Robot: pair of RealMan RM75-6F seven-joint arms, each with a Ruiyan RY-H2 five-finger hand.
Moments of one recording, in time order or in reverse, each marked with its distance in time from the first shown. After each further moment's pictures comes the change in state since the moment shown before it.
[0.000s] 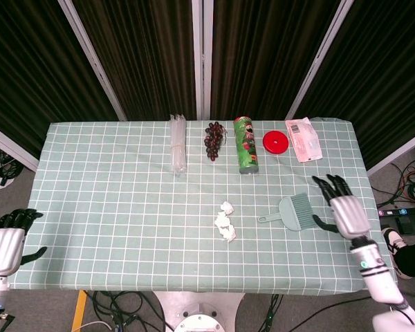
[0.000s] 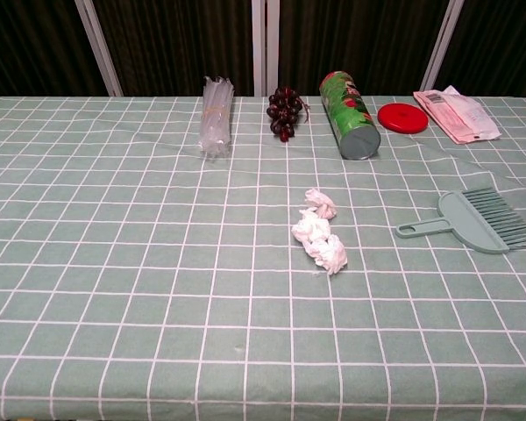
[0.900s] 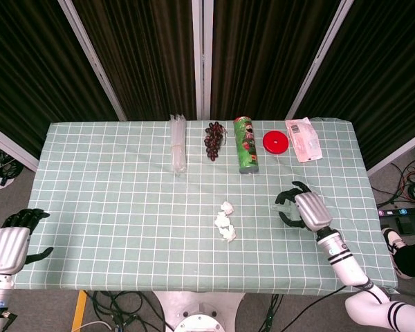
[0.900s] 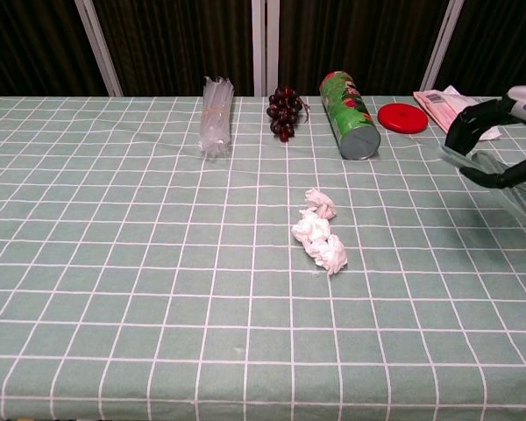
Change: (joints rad) left arm -0.020 0.019 0.006 -0.033 0.003 -0.048 -0.064; right arm 0.164 -0.206 0.022 0.158 -0.021 -0.217 0.130
